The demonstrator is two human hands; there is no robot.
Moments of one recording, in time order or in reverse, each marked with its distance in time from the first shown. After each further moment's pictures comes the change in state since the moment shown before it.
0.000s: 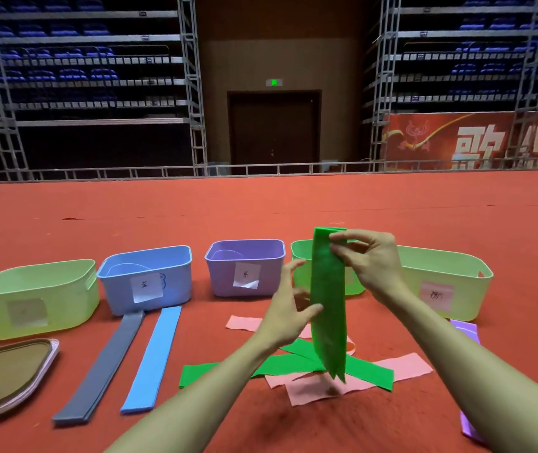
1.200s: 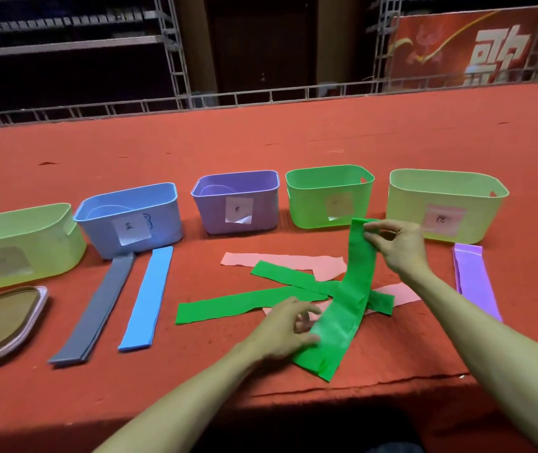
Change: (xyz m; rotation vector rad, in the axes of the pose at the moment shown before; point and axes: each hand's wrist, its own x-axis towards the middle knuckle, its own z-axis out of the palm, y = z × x) left_hand -0.076 -0.105 0.019 0.528 -0.411 -0.156; right_hand -0.061 0.137 -0.033 -0.290 0.062 0.302
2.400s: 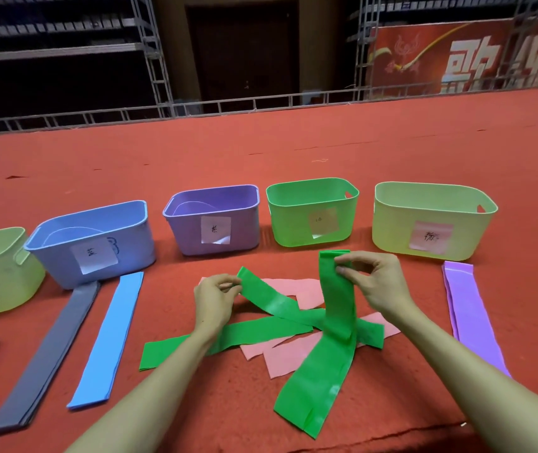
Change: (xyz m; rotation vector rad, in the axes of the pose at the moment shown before) left_hand 0.071 -0.065 -0.058 -0.262 0.673 -0.337; right_hand -0.007 0.002 0.010 0.137 -0.146 -0.022
